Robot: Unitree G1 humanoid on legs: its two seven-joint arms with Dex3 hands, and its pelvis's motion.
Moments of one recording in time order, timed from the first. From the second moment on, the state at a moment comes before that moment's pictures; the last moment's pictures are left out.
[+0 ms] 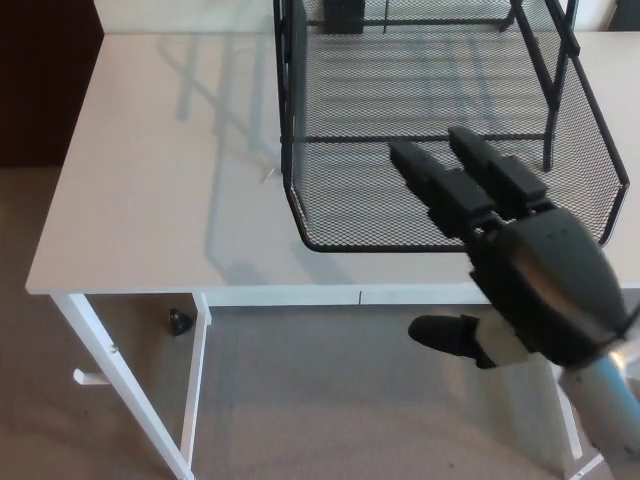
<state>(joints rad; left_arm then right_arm) 0.47 0.35 0.16 0.28 -0.14 0.08 -0.30 -0.05 -0.21 0.15 -0.27 -0.91 -0.26 0.13</state>
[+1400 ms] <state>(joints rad) 0.49 0.38 0.11 0.25 -0.10 0.08 -0.32 -0.58 -0.26 0.44 0.24 -1.26 0.24 0.13</state>
